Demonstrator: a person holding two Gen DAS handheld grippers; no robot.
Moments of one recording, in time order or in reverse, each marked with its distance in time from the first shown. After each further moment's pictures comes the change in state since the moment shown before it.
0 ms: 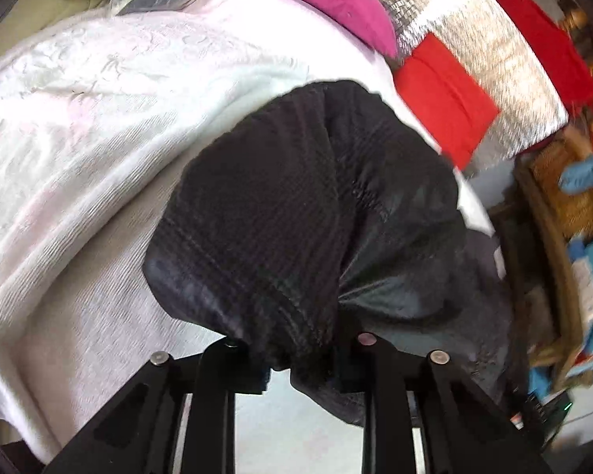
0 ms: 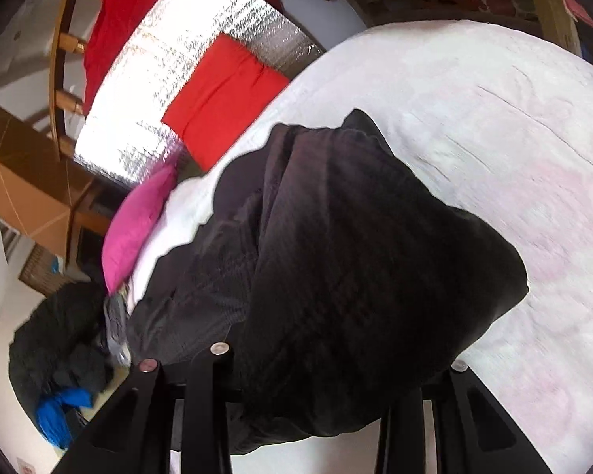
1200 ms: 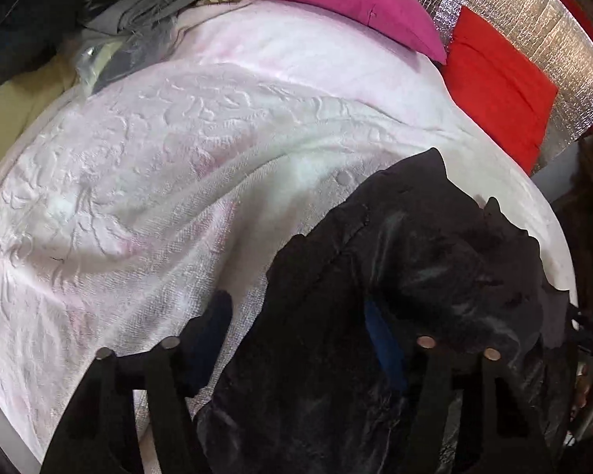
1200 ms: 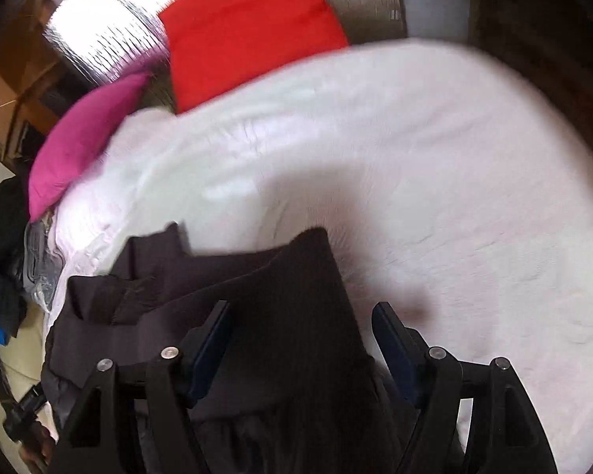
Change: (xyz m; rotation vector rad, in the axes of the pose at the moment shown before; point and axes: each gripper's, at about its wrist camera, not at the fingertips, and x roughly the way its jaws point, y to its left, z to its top) left arm 0.034 -0.019 0.111 0.101 0.021 0.255; right arm 0.179 0.090 0.184 -0.394 0.302 -0.213
